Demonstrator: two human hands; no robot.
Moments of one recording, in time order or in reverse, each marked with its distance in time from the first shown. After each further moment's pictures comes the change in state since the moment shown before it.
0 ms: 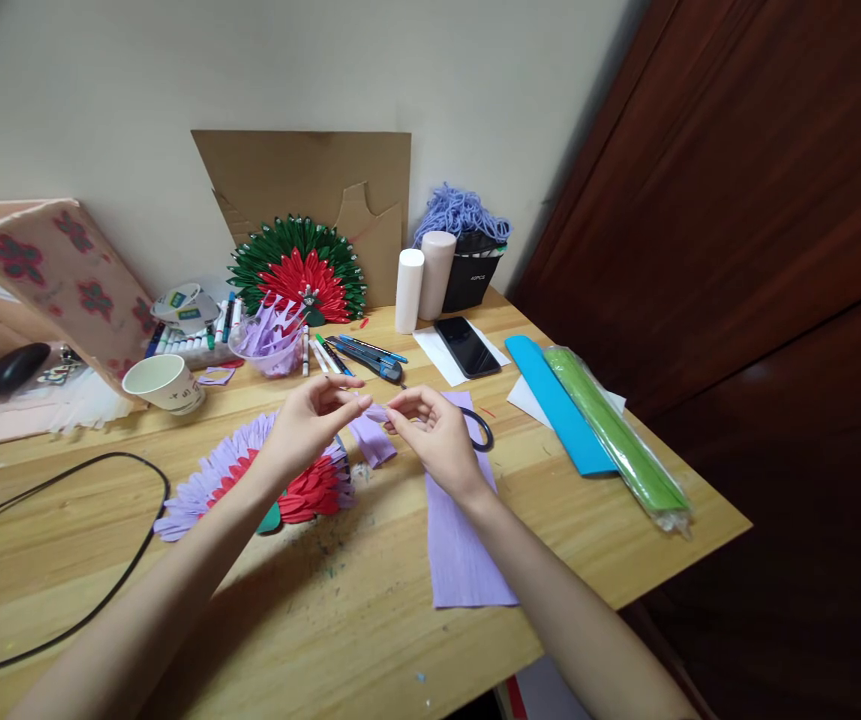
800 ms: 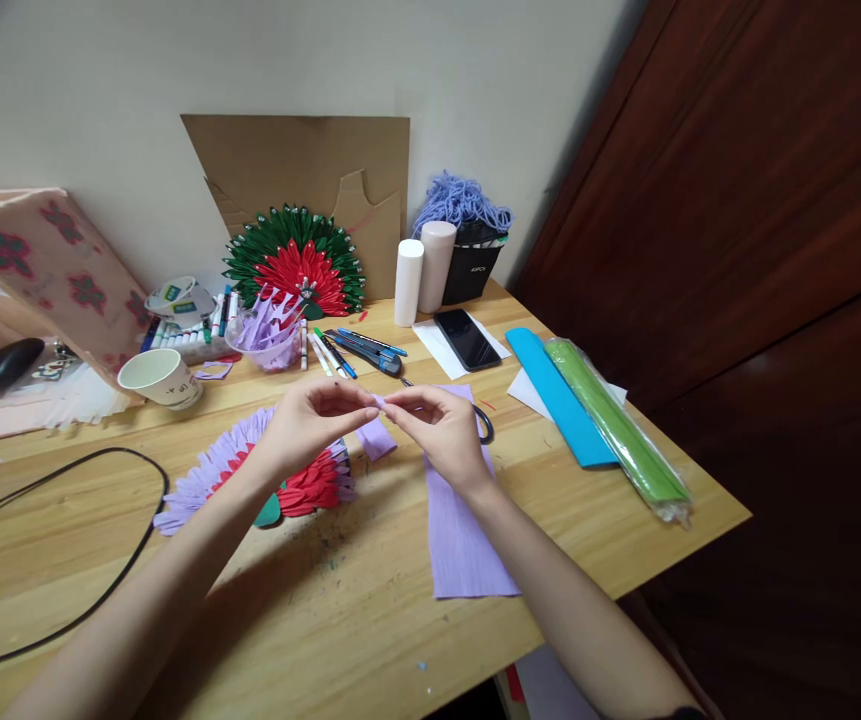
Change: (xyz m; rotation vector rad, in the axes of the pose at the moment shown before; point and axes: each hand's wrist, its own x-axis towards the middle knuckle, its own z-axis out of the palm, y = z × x) left_hand -0.005 0.008 0.001 0.046 -0.127 0.043; right_hand -0.001 -0.004 -0.001 -0.013 0.065 -0.099
